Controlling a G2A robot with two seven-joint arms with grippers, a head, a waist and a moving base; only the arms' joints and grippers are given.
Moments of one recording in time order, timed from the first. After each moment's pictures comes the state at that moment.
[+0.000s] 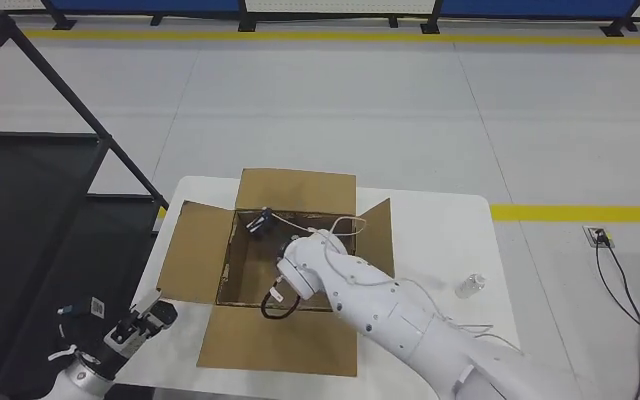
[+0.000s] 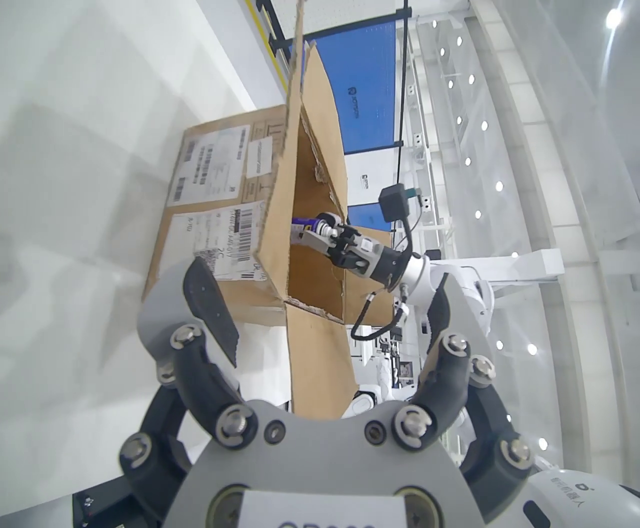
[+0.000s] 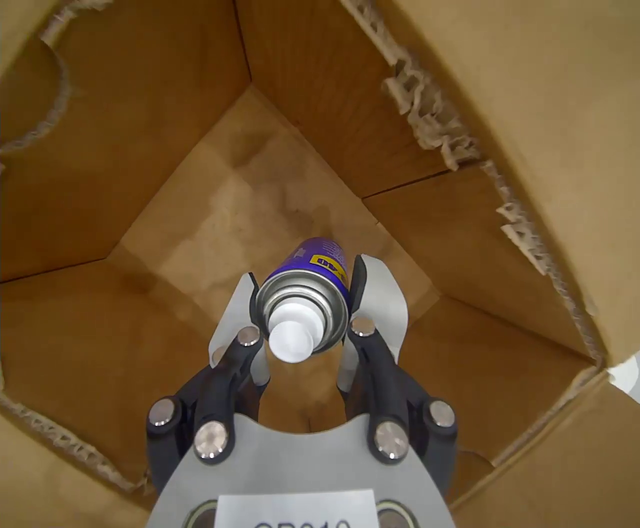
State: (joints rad) left arm 1.66 -1.05 -1.90 -1.69 -0.38 -0.28 -0.69; right arm -0.26 -1.70 0.43 -0.89 -0.93 0.19 0.98
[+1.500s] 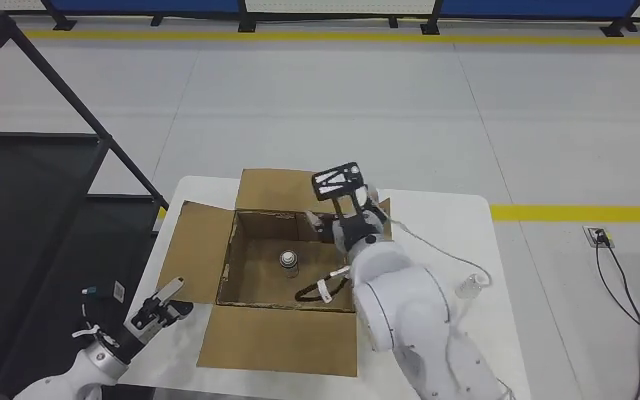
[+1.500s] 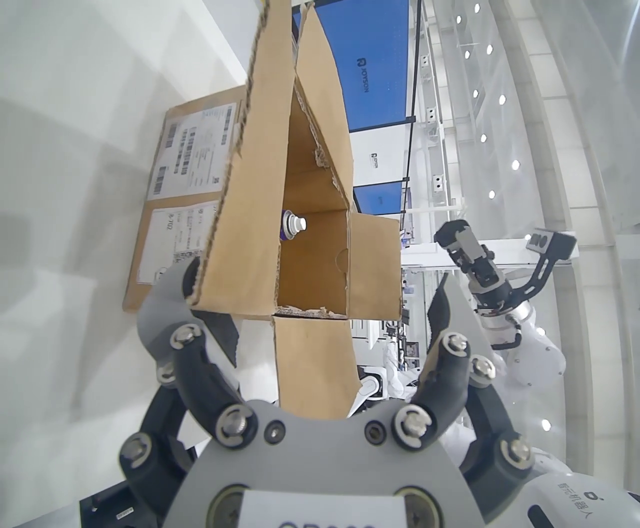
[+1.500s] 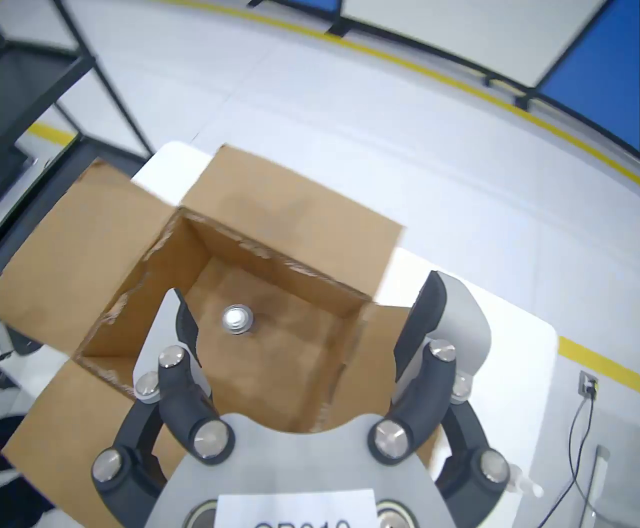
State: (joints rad) left arm 1.56 -1.05 -1.82 -1.70 -0.30 -0.21 -0.73; right arm -0.86 -1.54 1.05 -1.98 -1.68 0.27 1.08
